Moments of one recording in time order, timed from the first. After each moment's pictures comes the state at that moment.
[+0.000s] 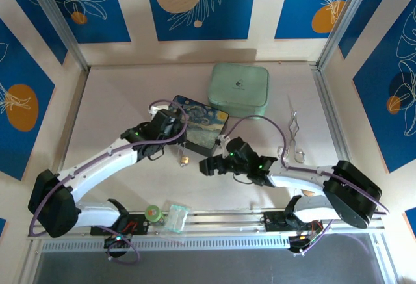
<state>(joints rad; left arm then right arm) -0.69 1.27 0.94 -0.57 -0.41 -0.60 0.92 1.28 0.51 0.12 -0.12 0.60</state>
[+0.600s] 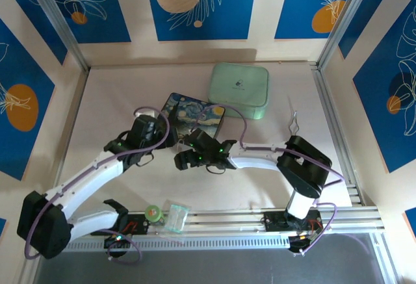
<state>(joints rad) -0.54 1.07 0.70 -0.43 -0.18 -0.62 1.01 1.73 0.99 -0.16 0.01 0.62</state>
